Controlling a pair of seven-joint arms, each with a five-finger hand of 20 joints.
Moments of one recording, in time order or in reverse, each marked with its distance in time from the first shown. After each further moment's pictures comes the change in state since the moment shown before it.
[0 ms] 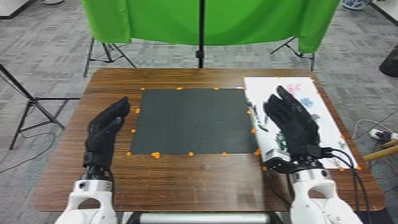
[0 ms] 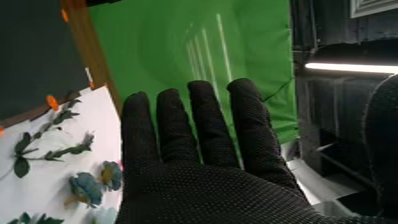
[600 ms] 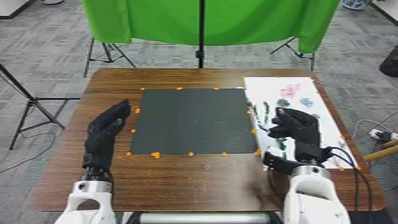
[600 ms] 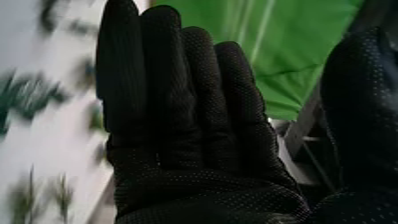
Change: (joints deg) left arm 0.6 -0.1 -0.4 -0.1 0.5 -0.2 -0.4; right arm 2.8 3.2 -6.0 -4.1 -32.7 25.6 30.9
